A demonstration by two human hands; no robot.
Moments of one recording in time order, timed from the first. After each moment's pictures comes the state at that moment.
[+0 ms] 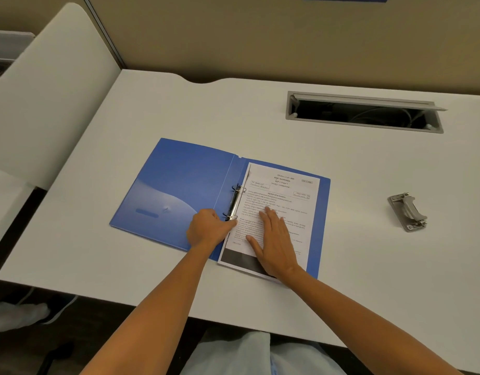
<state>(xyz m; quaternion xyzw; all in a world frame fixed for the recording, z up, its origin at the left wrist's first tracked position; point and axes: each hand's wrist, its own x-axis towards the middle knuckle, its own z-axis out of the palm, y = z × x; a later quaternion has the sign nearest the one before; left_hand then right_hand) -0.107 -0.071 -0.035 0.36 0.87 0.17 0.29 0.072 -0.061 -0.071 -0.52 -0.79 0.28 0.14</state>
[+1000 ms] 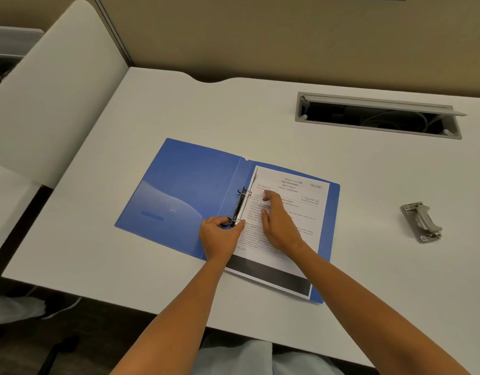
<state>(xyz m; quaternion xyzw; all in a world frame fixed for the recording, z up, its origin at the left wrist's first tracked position) -0.081 -0.076 -0.050 0.25 0.83 0.43 0.25 0.053 0.005 -0.058 -0.47 -0.76 0.38 0.23</state>
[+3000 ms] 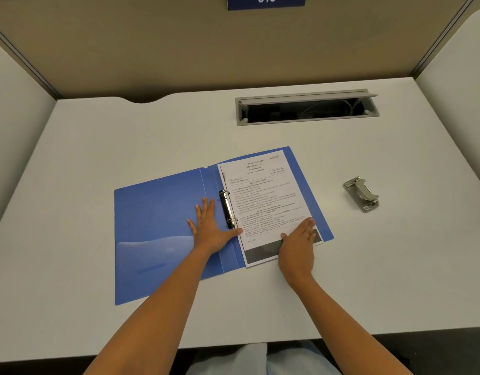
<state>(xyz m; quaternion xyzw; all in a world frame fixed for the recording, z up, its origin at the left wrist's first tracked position) -0.054 -0.020 -0.060 0.54 0.76 0.13 0.33 0.149 -0.045 -0.052 -0.81 -0.50 0.28 0.13</state>
